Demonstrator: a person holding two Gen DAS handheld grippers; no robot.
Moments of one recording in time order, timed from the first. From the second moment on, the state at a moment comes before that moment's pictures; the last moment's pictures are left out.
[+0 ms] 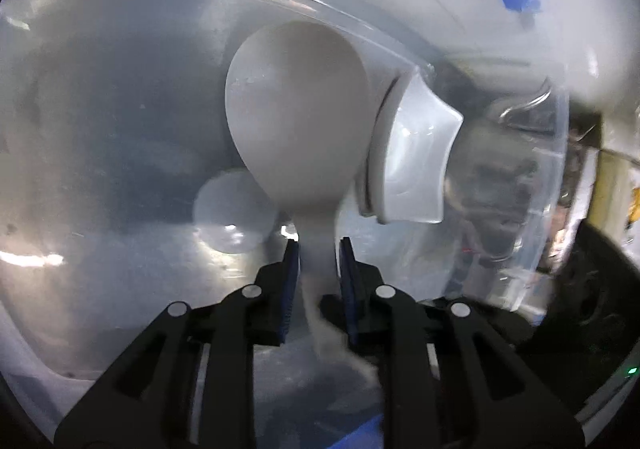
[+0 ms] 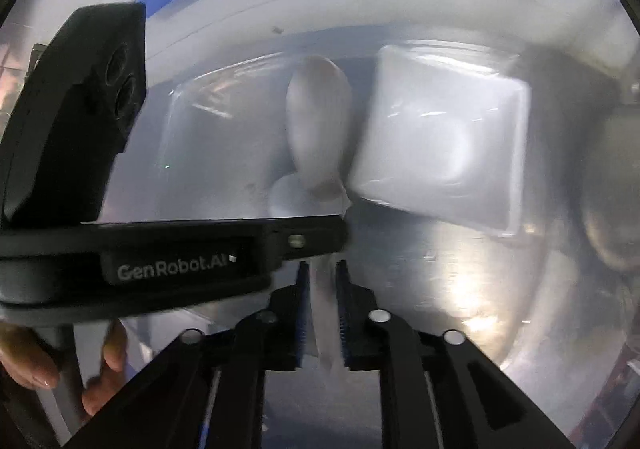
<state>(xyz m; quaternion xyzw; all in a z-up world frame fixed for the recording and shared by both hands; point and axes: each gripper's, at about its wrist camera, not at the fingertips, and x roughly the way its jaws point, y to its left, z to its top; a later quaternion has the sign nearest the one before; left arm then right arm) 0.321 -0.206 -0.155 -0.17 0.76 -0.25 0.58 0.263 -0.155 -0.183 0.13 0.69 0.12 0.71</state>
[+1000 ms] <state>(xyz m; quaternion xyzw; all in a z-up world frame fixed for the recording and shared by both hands) 0.055 -0.009 -0.082 -0.25 0.59 -0.29 0.71 -0.037 -0.050 -0.218 0.02 0.69 0.13 0.71</state>
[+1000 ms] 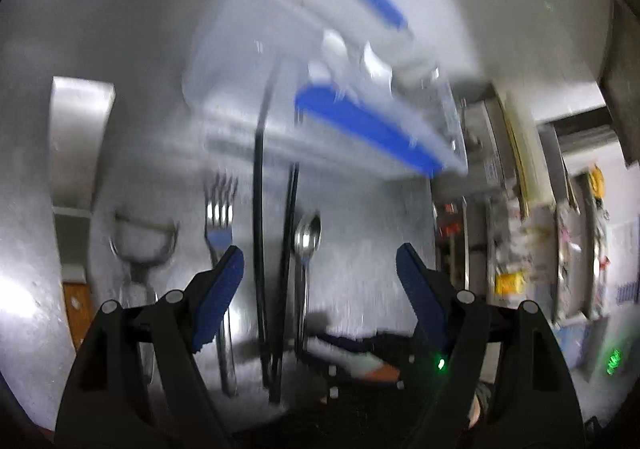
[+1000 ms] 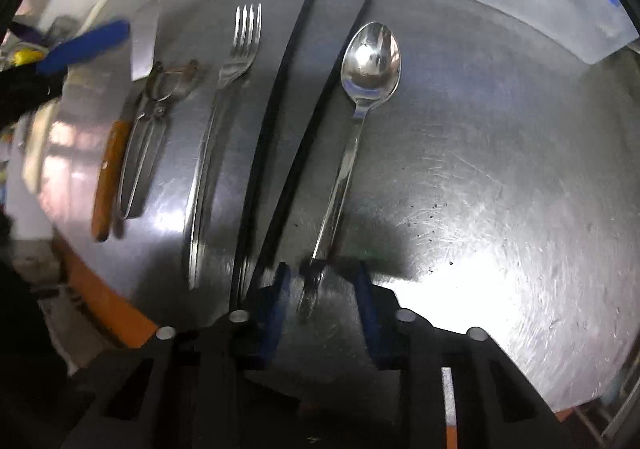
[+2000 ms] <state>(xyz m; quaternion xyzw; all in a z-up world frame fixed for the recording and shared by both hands) 0.048 -0.051 -0.133 -0.30 0.66 -0.31 0.61 -0.063 -0.081 -0.207 0.10 0.69 0.08 0.71</state>
